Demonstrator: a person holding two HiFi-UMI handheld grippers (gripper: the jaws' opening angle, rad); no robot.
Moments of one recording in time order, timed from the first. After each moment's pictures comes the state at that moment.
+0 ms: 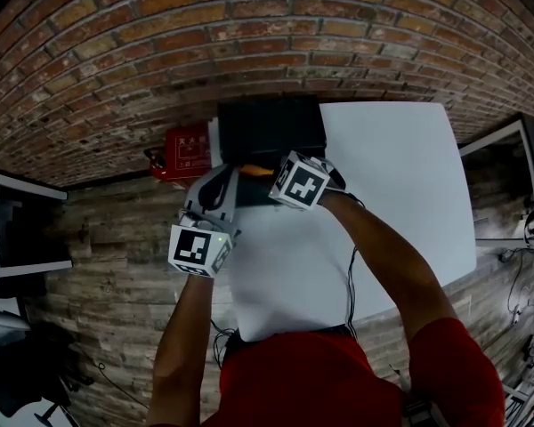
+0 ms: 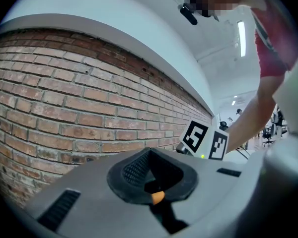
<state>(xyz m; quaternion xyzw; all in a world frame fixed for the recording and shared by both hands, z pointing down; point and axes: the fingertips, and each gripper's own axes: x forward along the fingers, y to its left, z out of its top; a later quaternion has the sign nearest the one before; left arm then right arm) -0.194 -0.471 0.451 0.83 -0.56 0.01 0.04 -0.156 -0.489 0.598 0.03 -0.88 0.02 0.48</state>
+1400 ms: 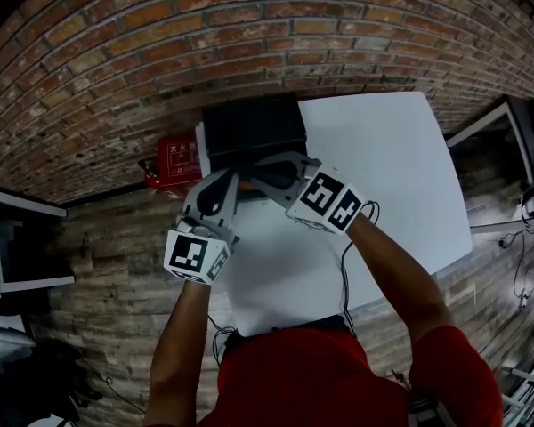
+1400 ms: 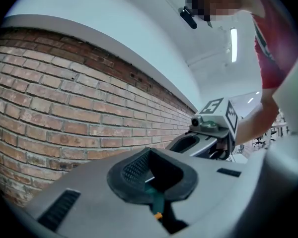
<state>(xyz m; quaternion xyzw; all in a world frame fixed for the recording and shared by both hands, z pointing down) -0.153 -0.441 0.418 0.86 -0.52 0.00 0.03 -0.137 -0.445 0.452 0.08 -0.97 -0.01 0.24</state>
